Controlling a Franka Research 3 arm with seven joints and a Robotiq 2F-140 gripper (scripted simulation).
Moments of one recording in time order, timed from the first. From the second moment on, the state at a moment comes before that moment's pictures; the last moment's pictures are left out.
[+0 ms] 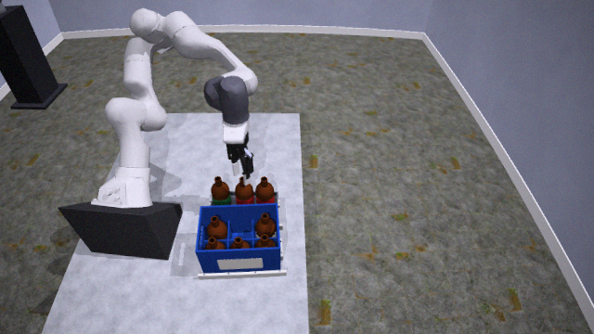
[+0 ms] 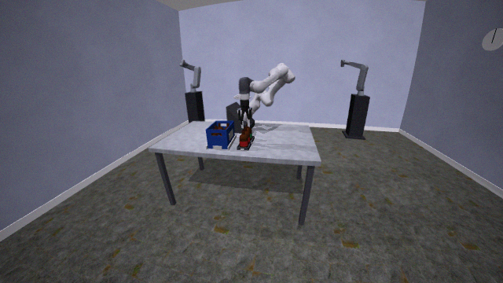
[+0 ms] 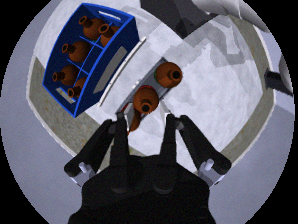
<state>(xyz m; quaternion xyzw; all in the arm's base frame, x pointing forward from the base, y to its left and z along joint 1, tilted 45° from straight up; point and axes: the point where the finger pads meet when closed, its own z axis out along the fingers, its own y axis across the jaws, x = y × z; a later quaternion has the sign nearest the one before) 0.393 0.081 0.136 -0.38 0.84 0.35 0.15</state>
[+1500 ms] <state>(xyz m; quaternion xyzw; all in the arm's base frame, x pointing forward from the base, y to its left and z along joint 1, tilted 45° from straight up) 0.395 0.094 0.121 -0.38 0.84 0.35 0.15</state>
